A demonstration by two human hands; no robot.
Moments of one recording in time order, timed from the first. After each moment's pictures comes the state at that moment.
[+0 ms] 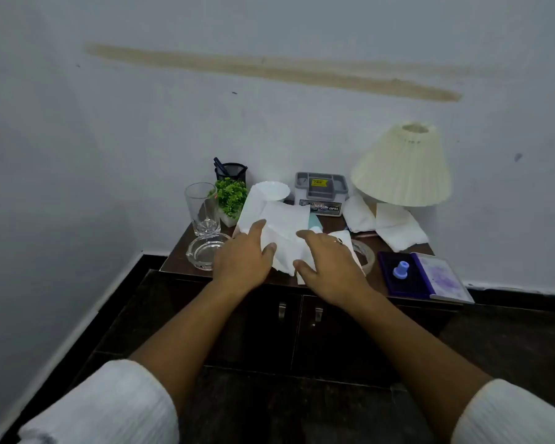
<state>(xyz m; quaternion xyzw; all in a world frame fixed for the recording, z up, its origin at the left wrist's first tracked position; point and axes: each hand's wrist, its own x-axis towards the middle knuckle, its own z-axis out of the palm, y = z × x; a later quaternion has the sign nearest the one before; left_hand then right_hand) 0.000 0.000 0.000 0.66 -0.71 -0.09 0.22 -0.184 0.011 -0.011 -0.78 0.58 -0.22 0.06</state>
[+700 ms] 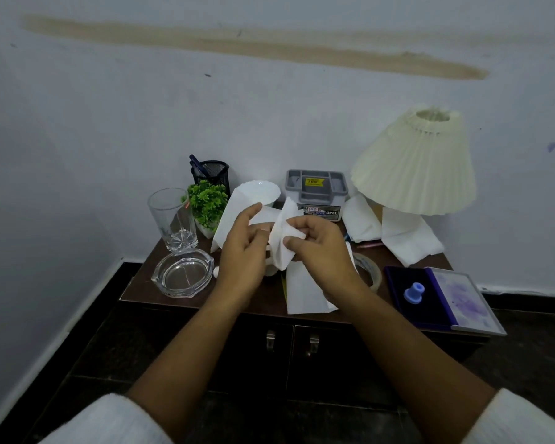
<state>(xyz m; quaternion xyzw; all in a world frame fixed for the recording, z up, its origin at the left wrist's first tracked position) -0.041 -0.052 -0.008 0.51 -0.52 -0.41 0.54 -0.179 -0.066 -0.012 -0.56 0.53 -0.50 0.40</state>
